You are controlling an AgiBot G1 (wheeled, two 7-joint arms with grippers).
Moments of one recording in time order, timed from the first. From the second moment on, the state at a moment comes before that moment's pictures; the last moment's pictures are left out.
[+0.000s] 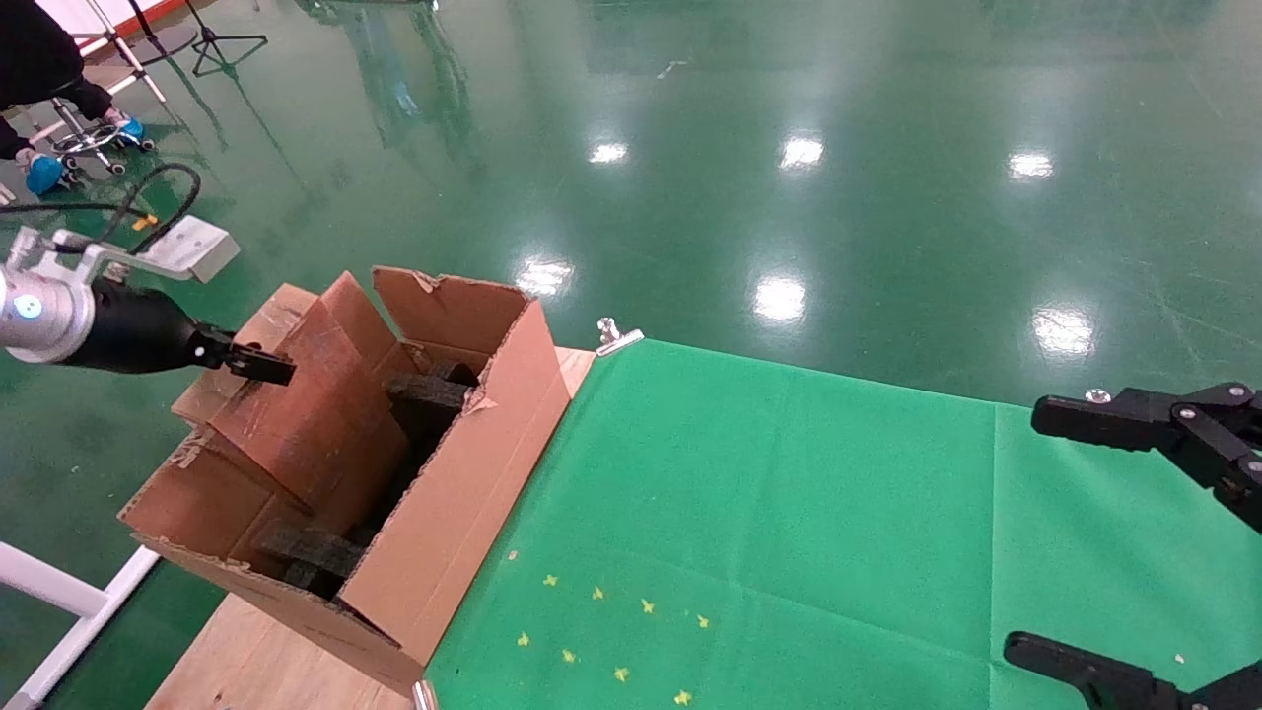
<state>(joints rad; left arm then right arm) -1.77 0.59 0.74 -0.54 1.97 1.17 -0.74 1.08 -0.61 -0.29 1.28 -0.72 -1.49 0.18</state>
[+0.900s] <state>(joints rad) -1.71 0.75 0.78 -0.23 2.03 1.02 -0.72 1.08 -0.61 -0.29 1.28 -0.72 -1.49 0.18</state>
